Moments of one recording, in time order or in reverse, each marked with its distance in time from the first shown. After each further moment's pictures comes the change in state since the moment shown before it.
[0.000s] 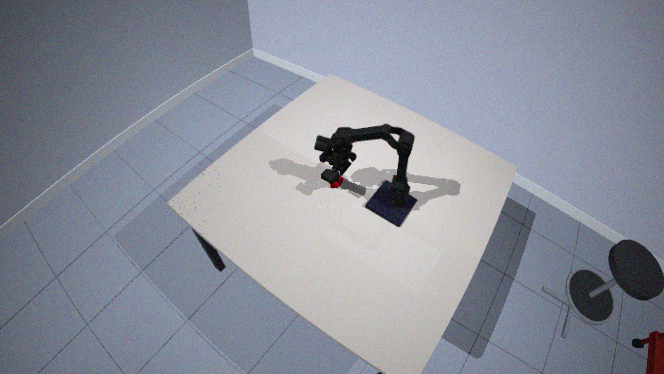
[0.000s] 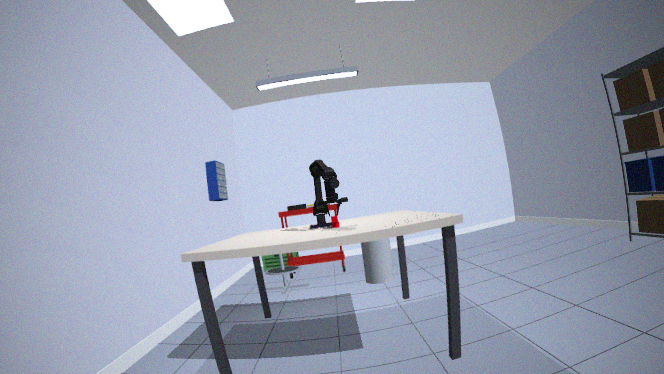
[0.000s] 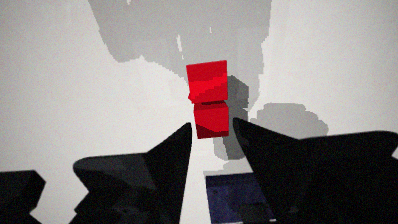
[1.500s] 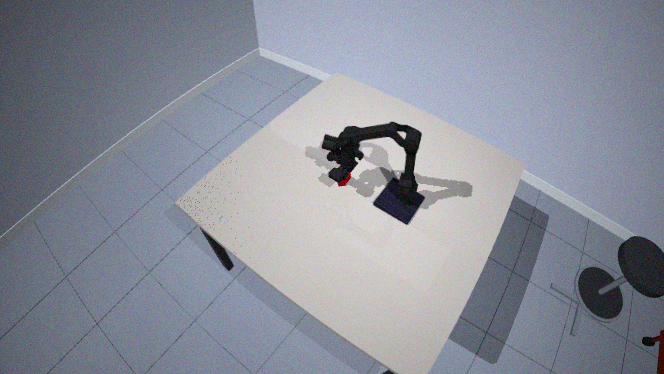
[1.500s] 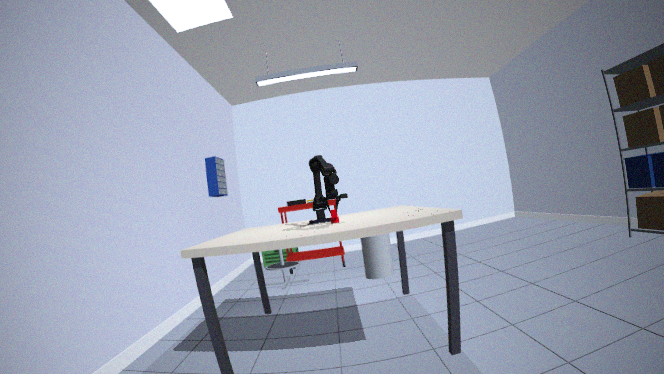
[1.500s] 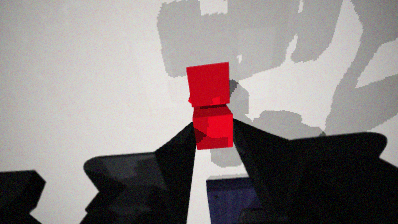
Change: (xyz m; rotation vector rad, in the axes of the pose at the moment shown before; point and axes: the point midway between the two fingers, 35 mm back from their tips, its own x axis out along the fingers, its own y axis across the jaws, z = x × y) arm 0.006 0.000 0.002 0.000 -0.009 0.002
